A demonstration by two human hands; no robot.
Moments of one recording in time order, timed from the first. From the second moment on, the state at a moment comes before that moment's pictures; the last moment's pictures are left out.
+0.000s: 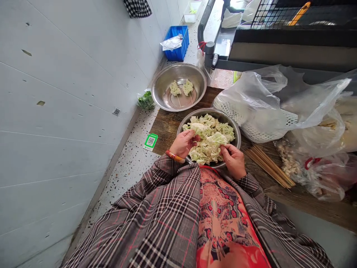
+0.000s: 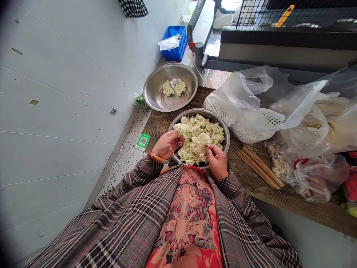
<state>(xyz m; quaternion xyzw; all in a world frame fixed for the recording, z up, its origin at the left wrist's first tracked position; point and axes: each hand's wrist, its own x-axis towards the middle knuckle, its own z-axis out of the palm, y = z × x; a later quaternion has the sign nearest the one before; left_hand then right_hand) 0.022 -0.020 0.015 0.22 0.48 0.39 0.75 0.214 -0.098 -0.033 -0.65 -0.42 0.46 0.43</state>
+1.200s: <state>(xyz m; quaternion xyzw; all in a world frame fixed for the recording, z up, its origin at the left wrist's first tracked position) 0.052 -0.045 0.015 0.44 0.50 0.38 0.65 0.195 -0.072 -0.011 -0.53 -0.41 0.55 0.50</state>
